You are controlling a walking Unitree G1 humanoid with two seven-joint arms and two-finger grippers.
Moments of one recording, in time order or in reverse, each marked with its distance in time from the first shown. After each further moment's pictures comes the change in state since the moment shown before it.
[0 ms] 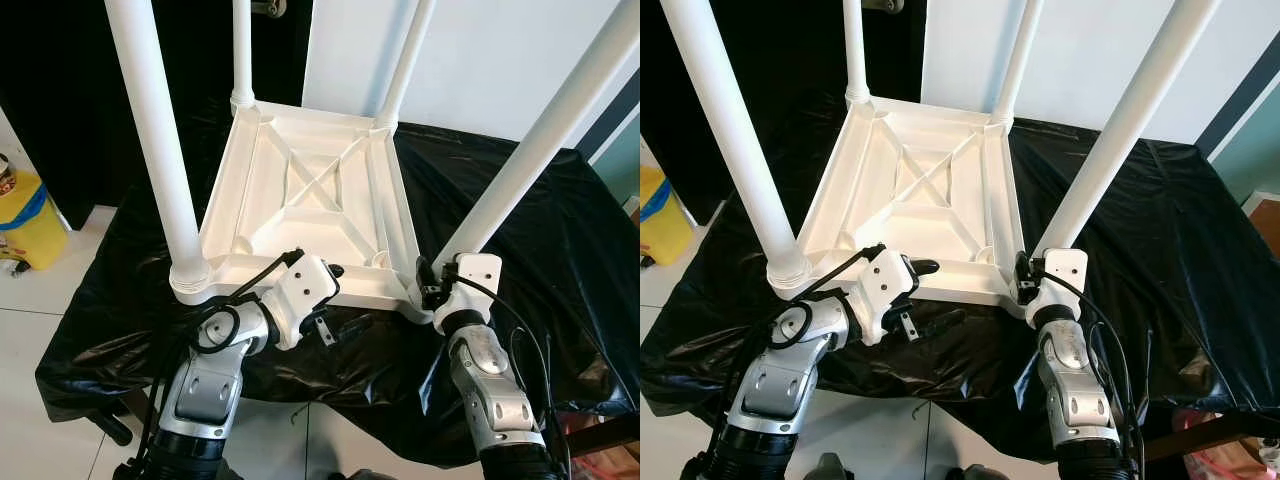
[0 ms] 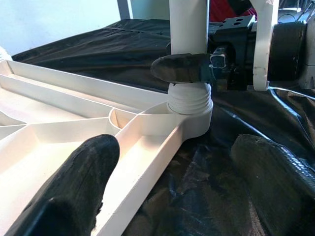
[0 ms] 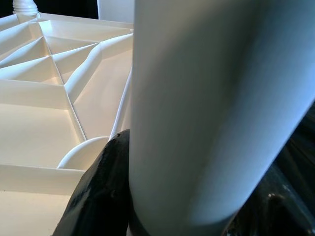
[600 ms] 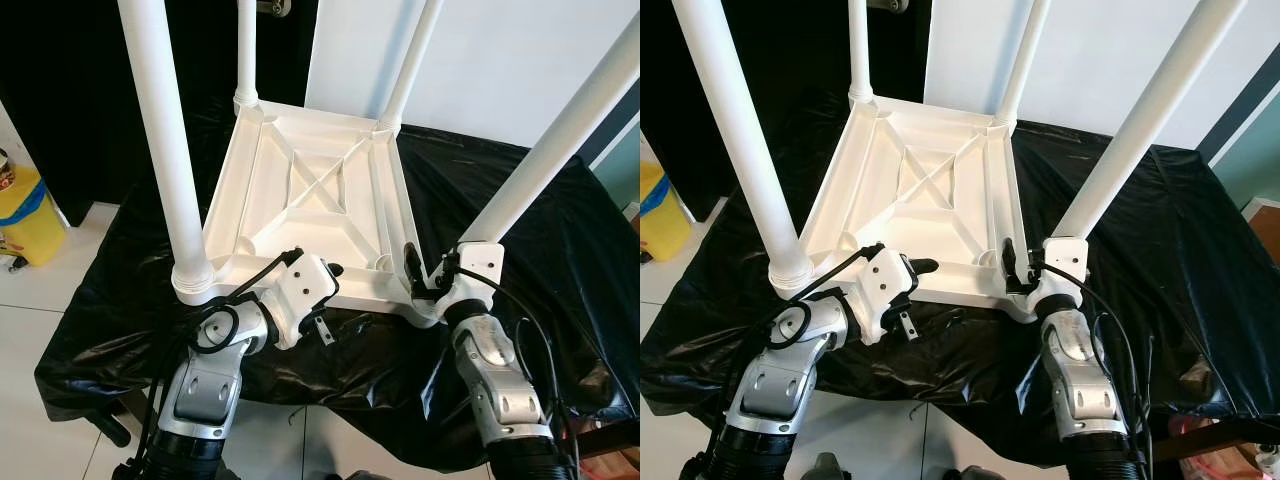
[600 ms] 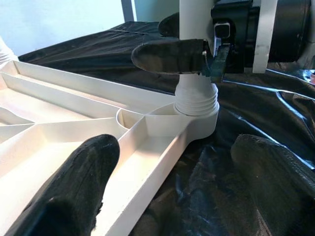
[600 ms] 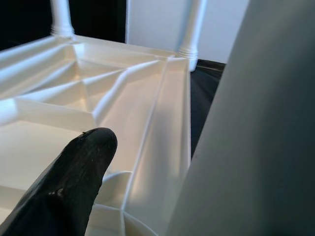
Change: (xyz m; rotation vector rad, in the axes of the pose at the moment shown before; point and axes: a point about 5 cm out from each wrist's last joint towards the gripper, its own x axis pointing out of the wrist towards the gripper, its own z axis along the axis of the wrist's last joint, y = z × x) left arm -0.001 0.000 0.000 0.001 0.001 0.003; right arm 0.004 -0.004 0.018 -0.006 -0.084 0.129
